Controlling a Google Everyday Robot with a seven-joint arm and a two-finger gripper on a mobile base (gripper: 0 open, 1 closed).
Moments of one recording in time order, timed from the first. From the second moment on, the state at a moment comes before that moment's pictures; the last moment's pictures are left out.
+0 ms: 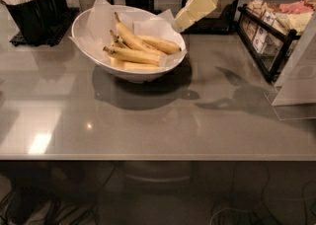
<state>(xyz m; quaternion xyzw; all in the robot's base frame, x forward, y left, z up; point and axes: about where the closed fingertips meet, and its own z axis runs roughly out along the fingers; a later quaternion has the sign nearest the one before) 0.638 -0.081 1.005 -0.50 0.77 0.15 0.36</state>
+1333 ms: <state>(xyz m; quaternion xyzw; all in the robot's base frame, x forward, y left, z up) 0.698 0.022 0.956 -0.52 0.75 0.17 0.37</state>
